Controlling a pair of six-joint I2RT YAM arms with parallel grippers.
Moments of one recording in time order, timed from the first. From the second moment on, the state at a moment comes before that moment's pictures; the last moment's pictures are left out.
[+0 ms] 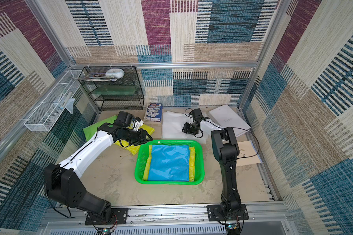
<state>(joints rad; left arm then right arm) -0.32 1.55 1.35 -0.82 0.52 -0.50 0.29 2.16 1.53 -0.43 -0.41 0.34</state>
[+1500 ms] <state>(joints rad) -0.30 2.45 2.05 -0.85 0.56 -0.32 0.19 1.84 1.42 -0.56 -0.43 0.34</state>
